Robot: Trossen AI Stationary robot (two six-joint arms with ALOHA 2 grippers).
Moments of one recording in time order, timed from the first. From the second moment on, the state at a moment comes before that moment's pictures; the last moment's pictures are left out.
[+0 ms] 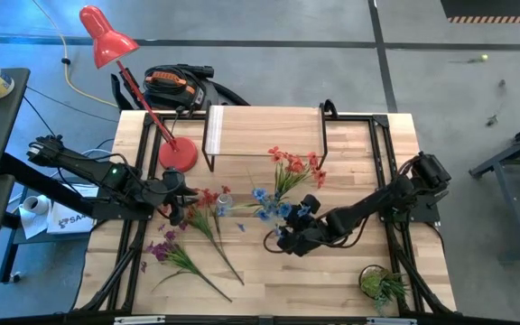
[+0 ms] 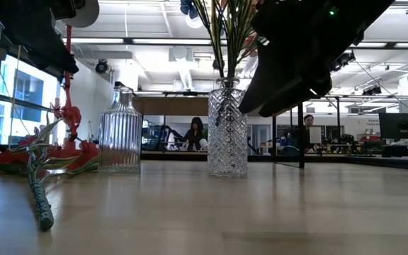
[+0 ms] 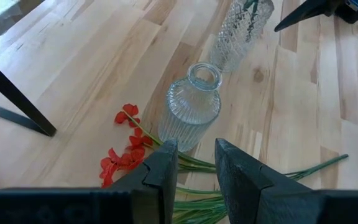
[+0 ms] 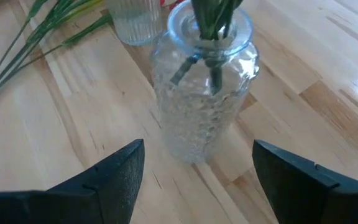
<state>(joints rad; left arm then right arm) -0.37 0.67 0.59 -0.65 -0.42 -0.61 0.44 1.74 1.04 -0.31 0.66 0.83</state>
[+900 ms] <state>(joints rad) -0.37 0.67 0.59 -0.65 -0.43 -0.61 0.44 1.74 1.04 -0.35 0.62 0.86</state>
